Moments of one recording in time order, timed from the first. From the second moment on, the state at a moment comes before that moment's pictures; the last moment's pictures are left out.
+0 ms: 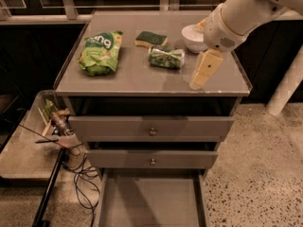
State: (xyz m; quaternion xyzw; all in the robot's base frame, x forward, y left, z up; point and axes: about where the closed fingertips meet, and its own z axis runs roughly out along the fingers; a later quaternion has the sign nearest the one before) arm 0.603 -0.143 0.929 -0.64 0.71 0.00 0.29
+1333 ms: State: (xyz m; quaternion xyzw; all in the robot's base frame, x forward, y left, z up) arm 0.690 -0.113 0.920 -0.64 0.68 0.02 0.35
